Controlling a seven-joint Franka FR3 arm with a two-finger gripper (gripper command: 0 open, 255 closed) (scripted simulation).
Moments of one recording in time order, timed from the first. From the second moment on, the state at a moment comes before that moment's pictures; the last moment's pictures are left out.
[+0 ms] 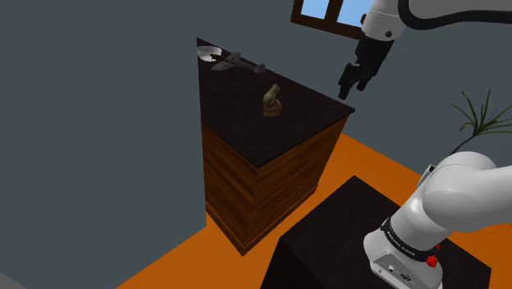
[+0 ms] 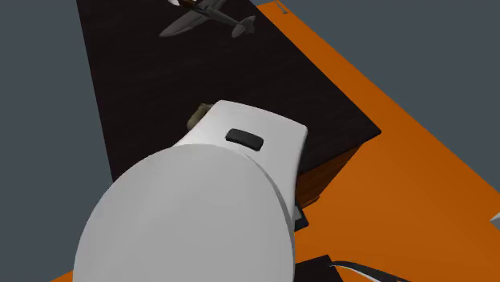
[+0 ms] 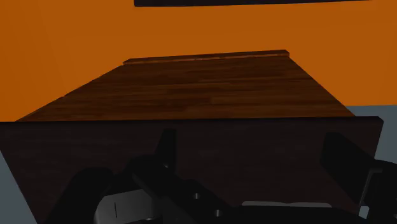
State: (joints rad) arm 0.01 -0.79 0.01 -2.43 -0.12 1.72 0.07
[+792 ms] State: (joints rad) arm 0.04 -0.35 -0.17 -2.15 0.02 1.84 -0.12
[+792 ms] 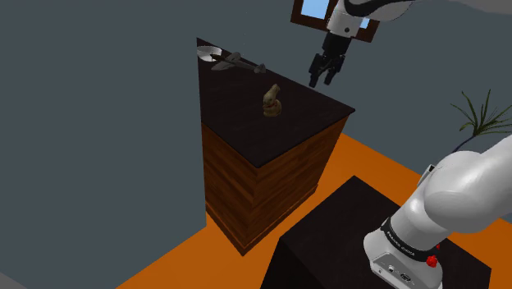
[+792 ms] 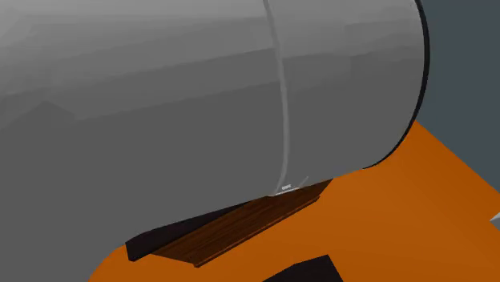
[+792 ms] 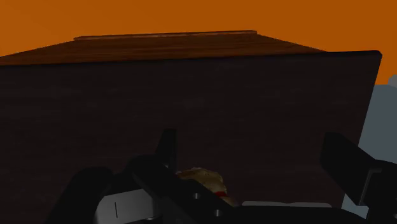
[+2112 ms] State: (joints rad) arm -0.06 0.48 -0.24 -1.33 0.47 1.65 -0.43
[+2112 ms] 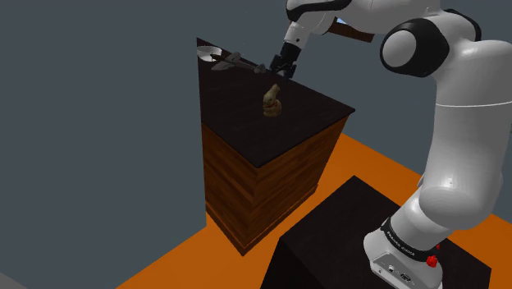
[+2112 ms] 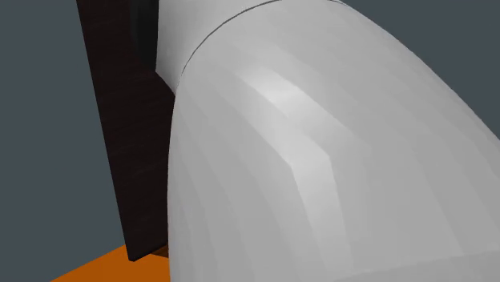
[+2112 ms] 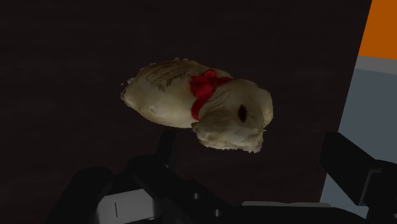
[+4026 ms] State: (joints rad) arm -0.08 0.49 -0.24 -1.21 0.47 1.54 -0.39
